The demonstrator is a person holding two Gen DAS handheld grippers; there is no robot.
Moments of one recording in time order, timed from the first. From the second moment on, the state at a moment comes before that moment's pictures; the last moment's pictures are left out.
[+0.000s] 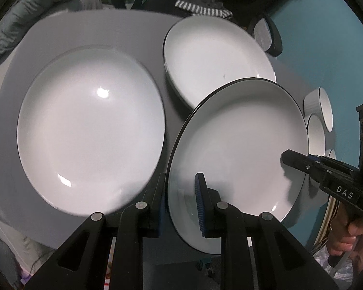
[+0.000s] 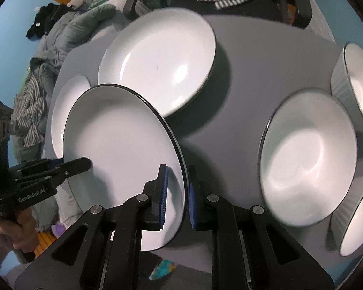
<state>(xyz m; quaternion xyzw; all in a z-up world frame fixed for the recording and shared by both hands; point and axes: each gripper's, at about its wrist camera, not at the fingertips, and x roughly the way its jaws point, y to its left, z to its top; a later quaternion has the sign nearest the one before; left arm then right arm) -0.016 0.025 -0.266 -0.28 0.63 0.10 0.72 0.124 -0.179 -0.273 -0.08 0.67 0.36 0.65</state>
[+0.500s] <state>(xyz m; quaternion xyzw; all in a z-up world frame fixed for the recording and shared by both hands) 0.051 0.060 -0.252 -0.26 0.62 0.11 0.73 0.182 -0.152 -0.260 -0.06 0.66 0.36 0.66</state>
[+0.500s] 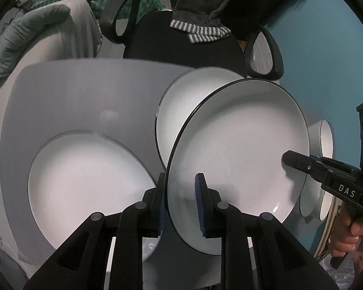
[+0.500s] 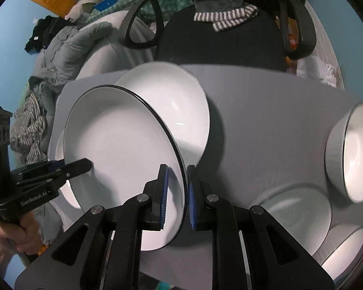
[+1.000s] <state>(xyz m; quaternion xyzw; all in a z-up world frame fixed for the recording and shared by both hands) 0.091 0.086 -0.271 -0.24 0.64 0.12 0.72 0.225 -0.126 -0.277 -0.05 0.67 0.34 0.65</state>
